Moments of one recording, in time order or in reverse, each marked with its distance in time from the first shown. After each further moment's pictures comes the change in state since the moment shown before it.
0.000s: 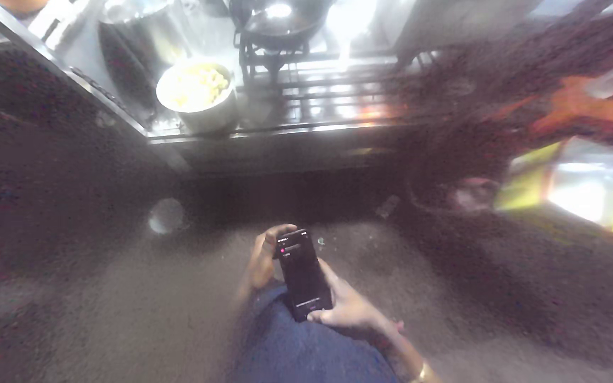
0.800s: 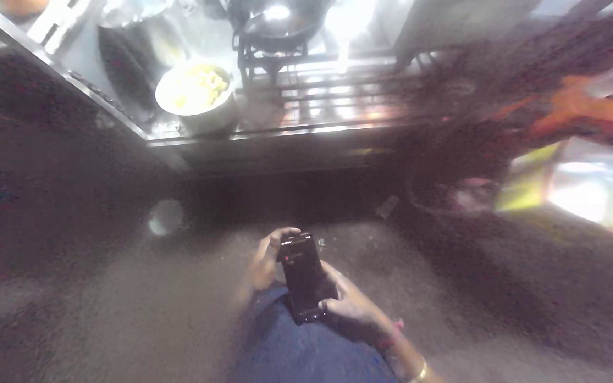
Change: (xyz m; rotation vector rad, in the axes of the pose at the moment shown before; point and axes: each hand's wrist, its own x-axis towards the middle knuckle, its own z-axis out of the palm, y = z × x) left_hand 0.004 0.001 0.002 -0.019 -0.057 -0.003; right_hand 0.011 0.015 -0.011 0.209 -0.033 -0.176
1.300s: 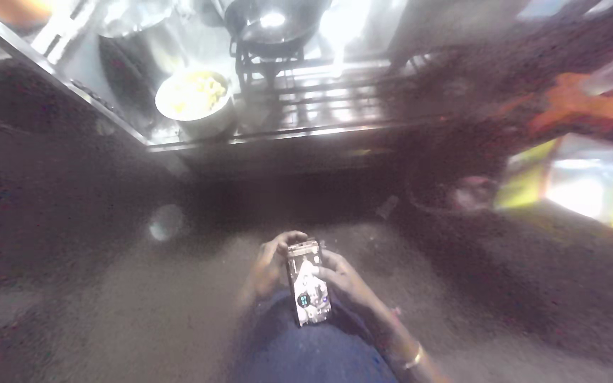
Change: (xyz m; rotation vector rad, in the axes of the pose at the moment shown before) left_hand -0.001 0.009 0.005 0.152 -0.080 0.048; right_hand 0.021 -0.024 -0.002 0.093 0.156 -0.005
